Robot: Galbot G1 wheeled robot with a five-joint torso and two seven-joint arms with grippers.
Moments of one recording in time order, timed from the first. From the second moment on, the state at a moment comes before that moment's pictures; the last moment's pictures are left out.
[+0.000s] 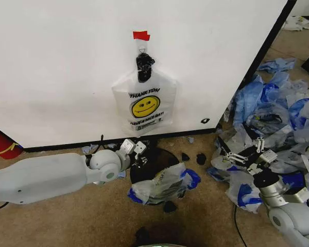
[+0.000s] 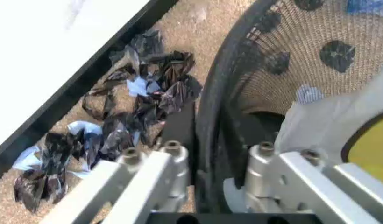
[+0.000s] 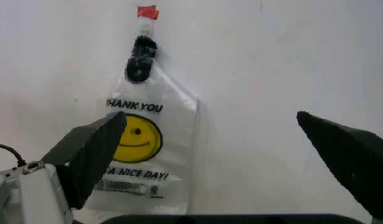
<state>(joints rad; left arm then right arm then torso) -0.16 -0.70 1.21 -1.85 -1.34 0.38 -0.42 -1.51 0.82 0.59 1.98 0.64 0.59 -0.25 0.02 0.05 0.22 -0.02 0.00</state>
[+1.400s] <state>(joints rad) 1.08 -0.70 0.00 -2.27 -1.69 0.18 -1.05 -1.37 0.82 0.43 1.90 0.63 0.58 -0.23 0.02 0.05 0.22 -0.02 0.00</state>
